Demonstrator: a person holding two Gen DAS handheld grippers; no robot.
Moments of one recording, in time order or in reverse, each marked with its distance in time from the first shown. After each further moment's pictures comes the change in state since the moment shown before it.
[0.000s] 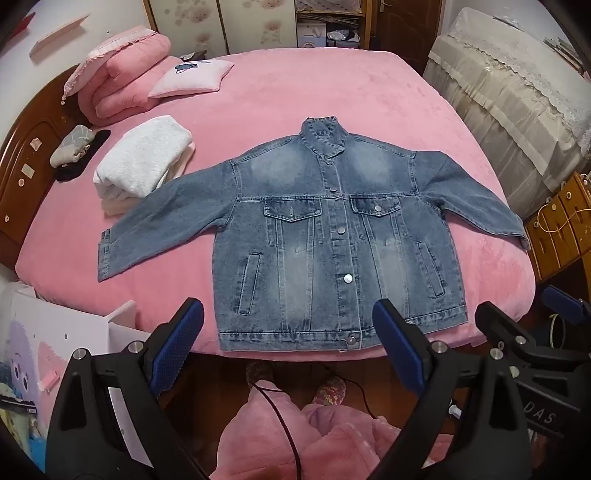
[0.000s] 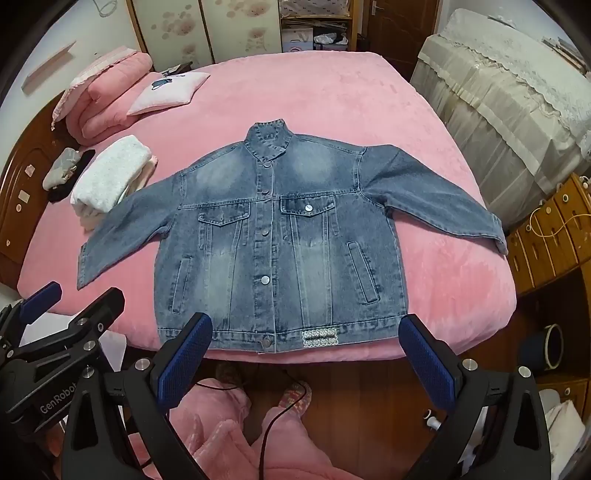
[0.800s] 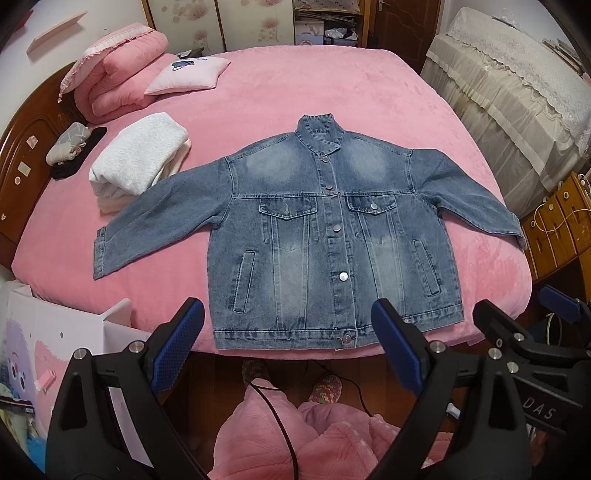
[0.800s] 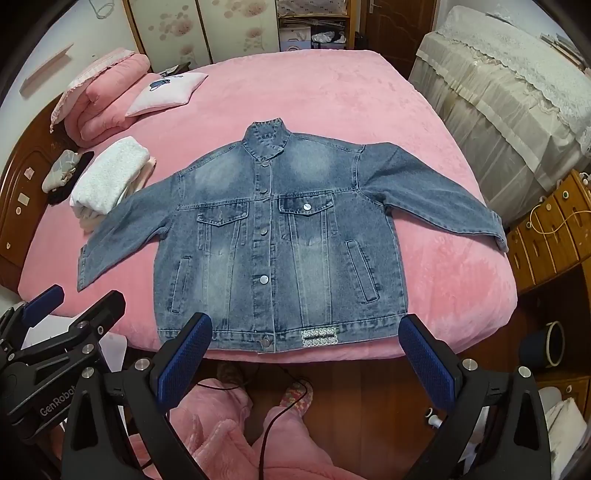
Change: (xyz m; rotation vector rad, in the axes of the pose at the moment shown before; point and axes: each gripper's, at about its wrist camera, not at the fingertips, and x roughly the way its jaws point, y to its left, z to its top) left arm 0.004 -0.003 -0.003 -0.002 0.005 -0.022; right arm 0.004 -0.002 0.003 0.007 0.004 -0.003
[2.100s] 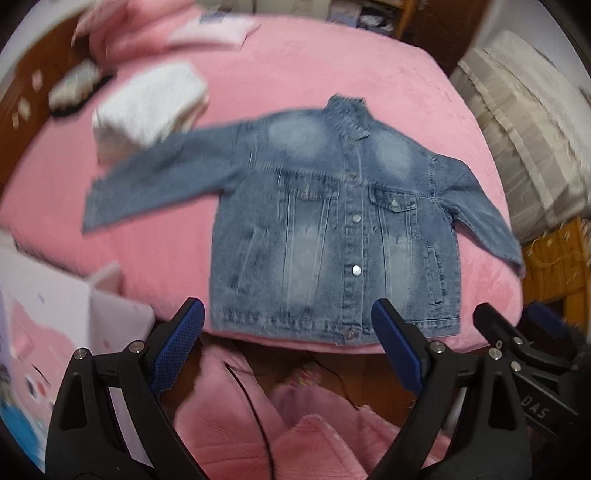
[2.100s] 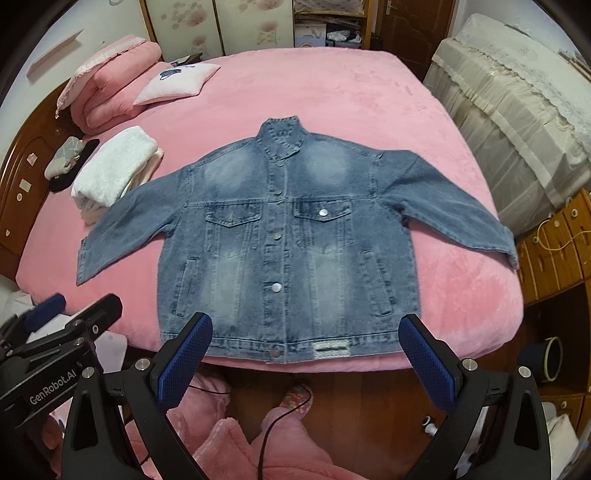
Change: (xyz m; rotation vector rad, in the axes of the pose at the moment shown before) left arm 0.052 0.083 0.009 -0.220 0.155 -0.087; right arm 0.032 0.046 0.033 -0.048 0.041 0.010
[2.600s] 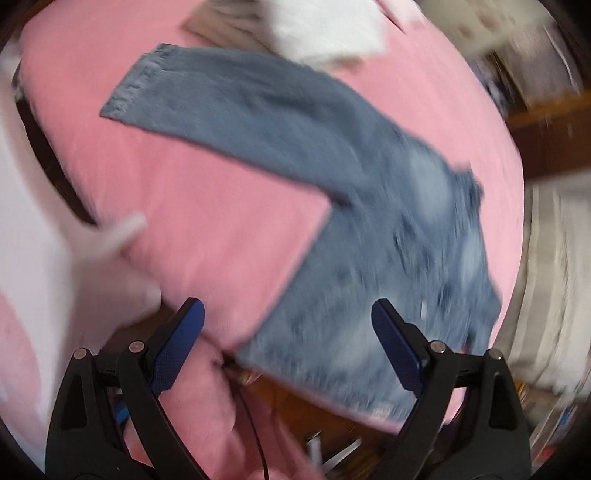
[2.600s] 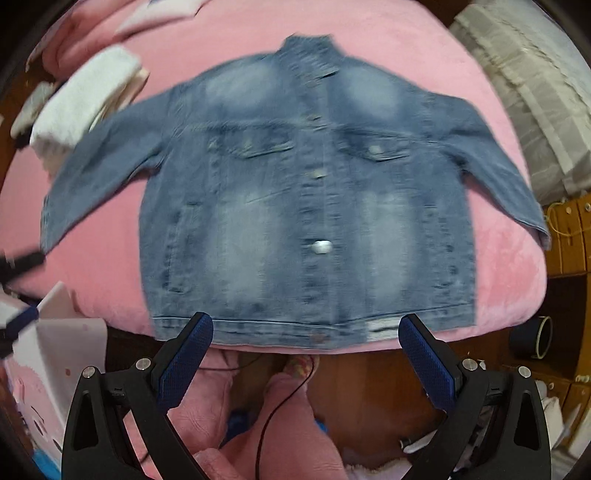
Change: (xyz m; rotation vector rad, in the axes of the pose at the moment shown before) left arm 0.141 0.269 0.064 -0.619 0.112 -0.111; right arm 0.176 0.159 0.011 -0.084 0.268 -0.103
